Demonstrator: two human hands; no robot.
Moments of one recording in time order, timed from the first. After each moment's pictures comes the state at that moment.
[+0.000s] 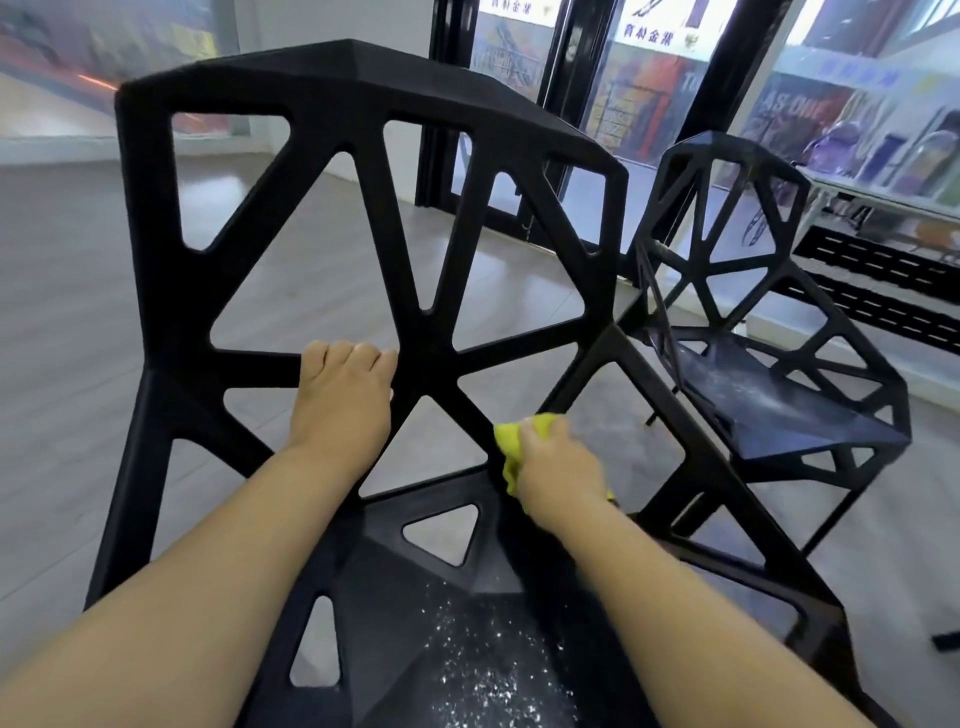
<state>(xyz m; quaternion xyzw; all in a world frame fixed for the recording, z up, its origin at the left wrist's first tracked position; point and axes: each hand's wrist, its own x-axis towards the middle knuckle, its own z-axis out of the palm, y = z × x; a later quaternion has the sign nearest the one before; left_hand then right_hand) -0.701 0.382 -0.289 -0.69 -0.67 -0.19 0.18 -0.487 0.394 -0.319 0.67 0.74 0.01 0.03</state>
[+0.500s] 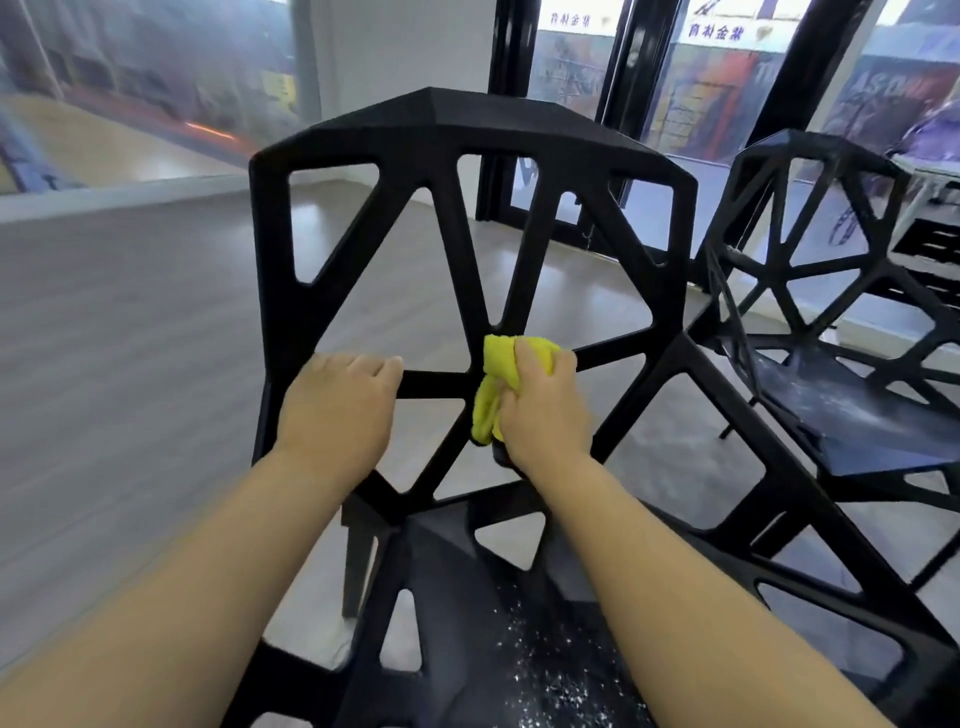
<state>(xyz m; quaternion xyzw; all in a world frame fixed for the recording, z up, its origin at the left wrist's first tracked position) -0.755 0.326 -0.249 -0.71 -0.67 -0.12 0.21 -0.577 0.396 -0.277 0.61 0.74 -0.03 -0.28</state>
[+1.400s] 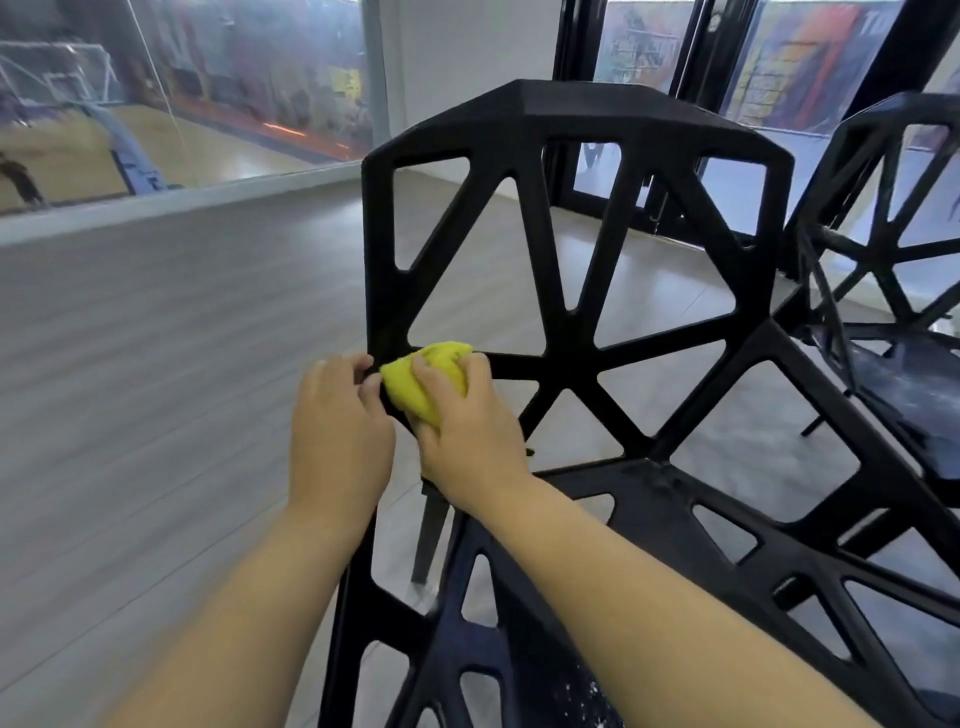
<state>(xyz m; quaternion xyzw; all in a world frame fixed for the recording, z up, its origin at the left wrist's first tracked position) -0.778 0.266 -0.258 -0.46 -0.75 -0.47 0.02 -0.678 0.320 -0.281 0.38 0.84 -0.09 -0.36</state>
